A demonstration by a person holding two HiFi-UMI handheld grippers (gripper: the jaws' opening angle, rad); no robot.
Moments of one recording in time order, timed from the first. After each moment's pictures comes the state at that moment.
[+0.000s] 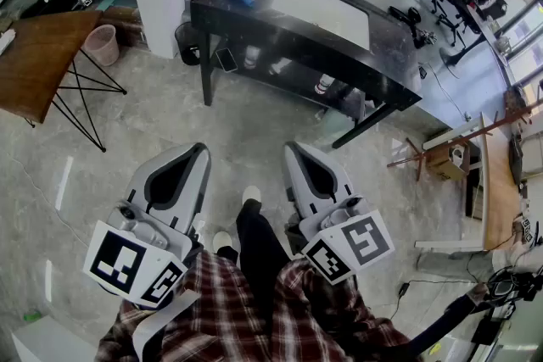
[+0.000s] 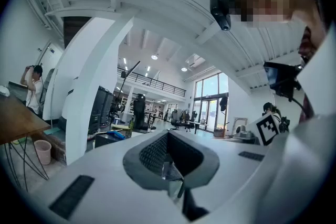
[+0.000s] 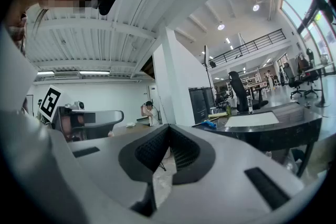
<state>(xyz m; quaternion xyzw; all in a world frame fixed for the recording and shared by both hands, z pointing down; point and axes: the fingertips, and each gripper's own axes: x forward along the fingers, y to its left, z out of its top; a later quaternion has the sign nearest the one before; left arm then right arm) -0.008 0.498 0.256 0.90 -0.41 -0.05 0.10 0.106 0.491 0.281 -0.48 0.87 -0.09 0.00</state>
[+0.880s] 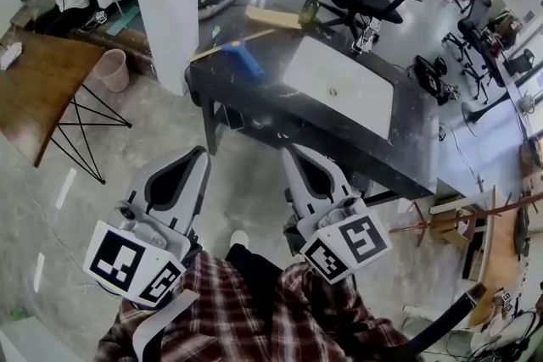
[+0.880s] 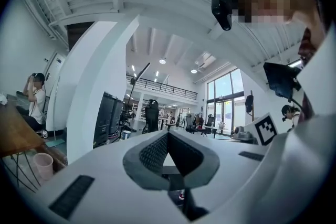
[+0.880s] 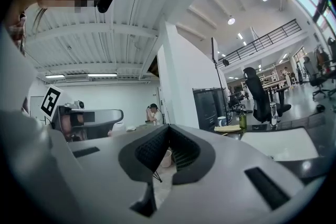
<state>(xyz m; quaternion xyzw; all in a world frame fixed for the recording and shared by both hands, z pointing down) 0.035 0.234 0.229 0.88 -0.47 -0.07 0.07 0.147 0.209 0.257 -0.42 0.90 -0.07 0.01</state>
